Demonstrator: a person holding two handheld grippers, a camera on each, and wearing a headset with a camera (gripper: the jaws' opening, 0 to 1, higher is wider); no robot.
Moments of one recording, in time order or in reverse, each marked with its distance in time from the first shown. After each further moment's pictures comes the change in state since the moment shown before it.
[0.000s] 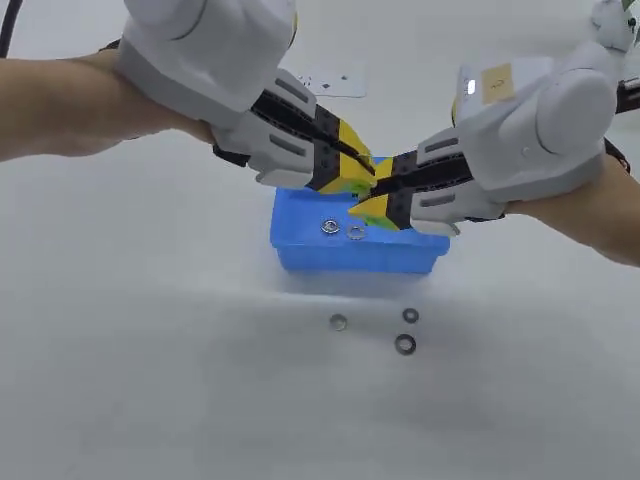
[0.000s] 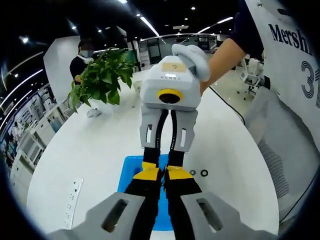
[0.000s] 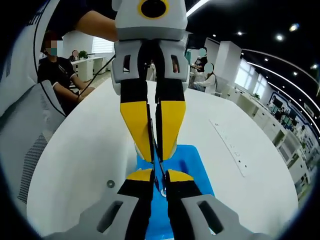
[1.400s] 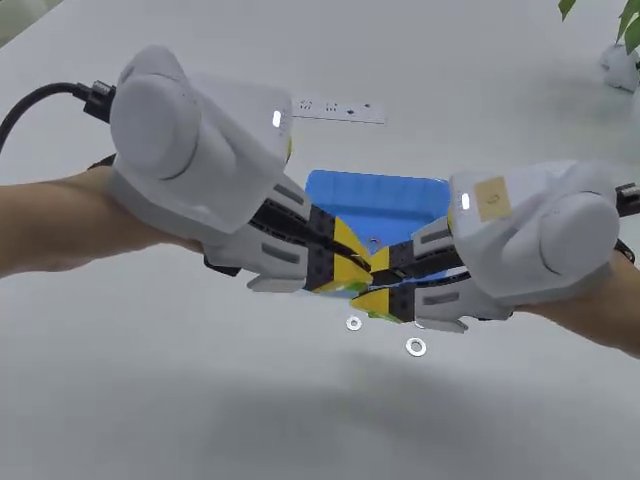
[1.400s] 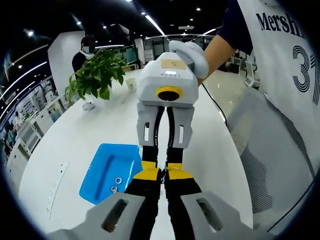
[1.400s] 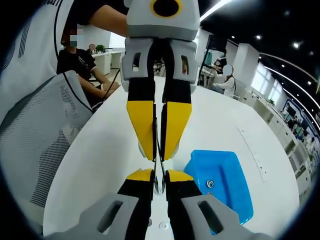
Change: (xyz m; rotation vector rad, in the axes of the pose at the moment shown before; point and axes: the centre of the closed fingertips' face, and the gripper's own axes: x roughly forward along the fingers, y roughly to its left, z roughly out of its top) left arm -0.016 -0.083 -0.011 -0.080 0.010 0.006; right arm 0.008 0.086 0.005 -0.061 0.022 0.133
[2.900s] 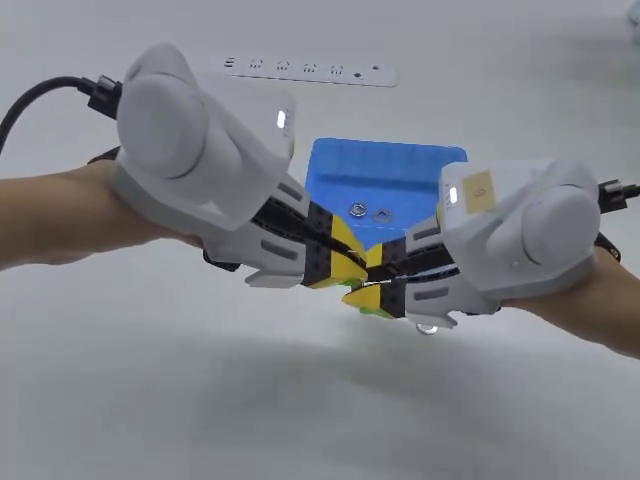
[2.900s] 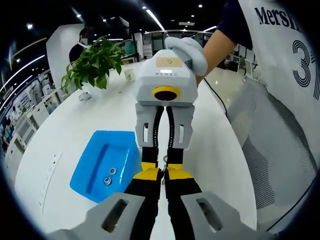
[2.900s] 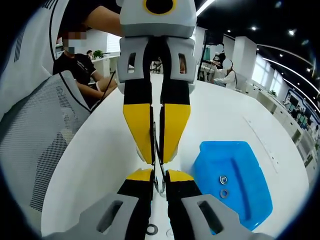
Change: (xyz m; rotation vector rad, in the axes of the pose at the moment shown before) left arm 0.013 0.001 -0.025 -0.023 0.039 -0.034; right arm 0.023 0.004 -0.016 0.070 -0.009 0.032
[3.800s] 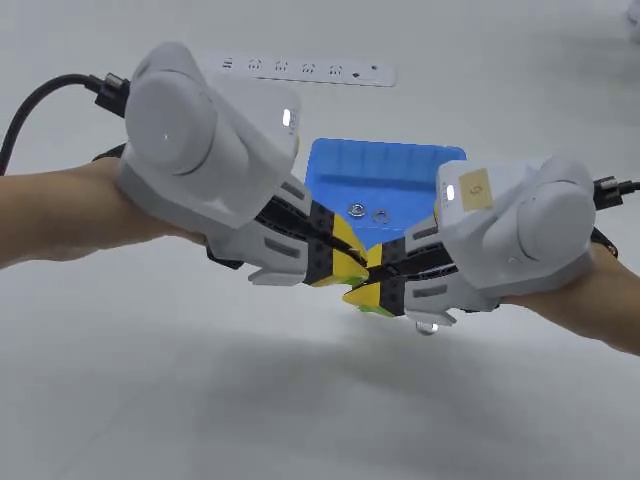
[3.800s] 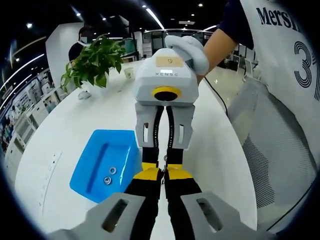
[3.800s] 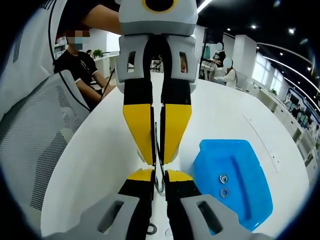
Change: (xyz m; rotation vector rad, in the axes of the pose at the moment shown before) left arm 0.001 0.002 -0.002 -0.001 0.015 -0.004; right arm 0.003 -0.001 -0.001 0.000 0.015 0.006
